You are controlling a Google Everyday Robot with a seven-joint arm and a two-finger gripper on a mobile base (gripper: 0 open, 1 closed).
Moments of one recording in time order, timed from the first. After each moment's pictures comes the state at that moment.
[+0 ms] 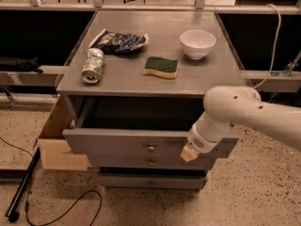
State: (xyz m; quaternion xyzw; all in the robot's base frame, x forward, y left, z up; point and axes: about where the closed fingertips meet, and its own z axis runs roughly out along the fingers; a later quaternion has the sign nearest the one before) arm 0.481 -0.124 0.641 -0.42 0.90 0.12 0.08
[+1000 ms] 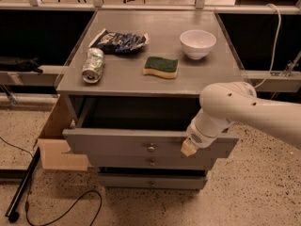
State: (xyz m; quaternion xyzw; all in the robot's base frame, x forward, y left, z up) arm 0.502 -0.125 0.641 -0.42 0.90 0.09 0.09
